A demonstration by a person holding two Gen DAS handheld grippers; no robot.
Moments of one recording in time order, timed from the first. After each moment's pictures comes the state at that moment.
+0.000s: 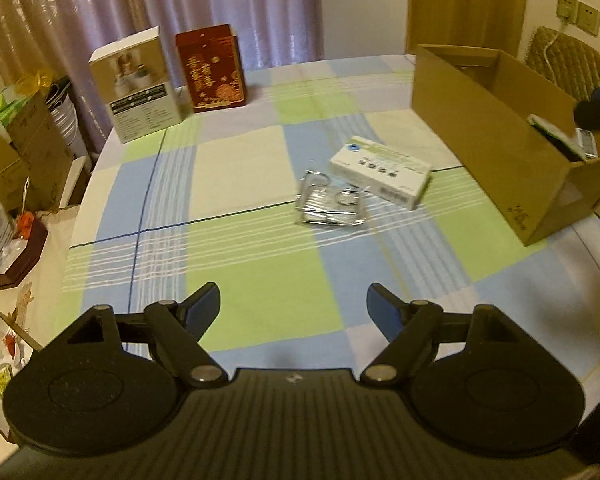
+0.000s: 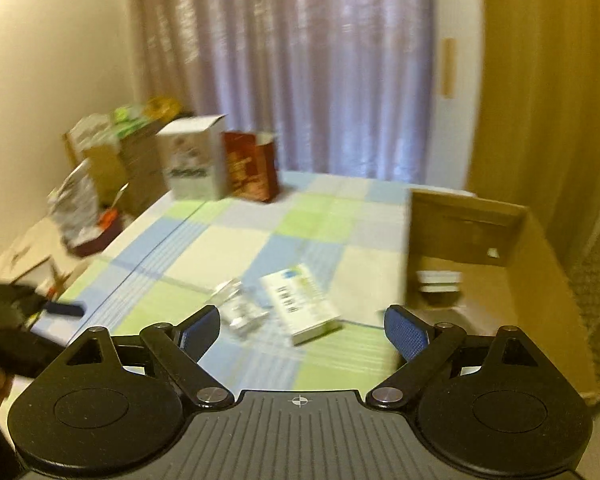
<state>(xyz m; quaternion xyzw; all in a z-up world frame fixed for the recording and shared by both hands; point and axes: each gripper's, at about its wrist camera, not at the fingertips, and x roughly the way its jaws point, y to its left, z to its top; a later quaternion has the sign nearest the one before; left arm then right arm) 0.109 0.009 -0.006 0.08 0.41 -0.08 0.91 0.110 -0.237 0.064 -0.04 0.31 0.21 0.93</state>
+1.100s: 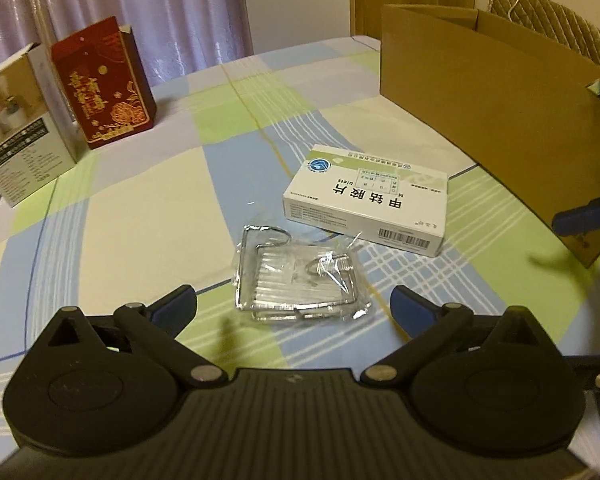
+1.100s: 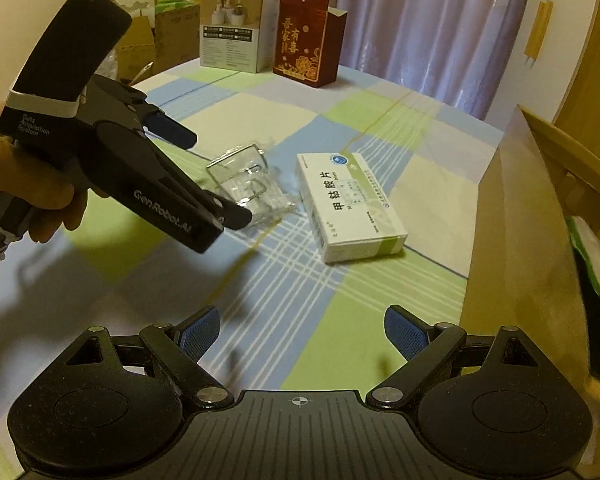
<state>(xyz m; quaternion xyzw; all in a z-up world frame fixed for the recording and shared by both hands) 0.249 -0.035 -0.098 0.15 0.36 -0.20 0.90 0.172 -0.189 -0.071 -0.15 0.40 0.24 0.87</state>
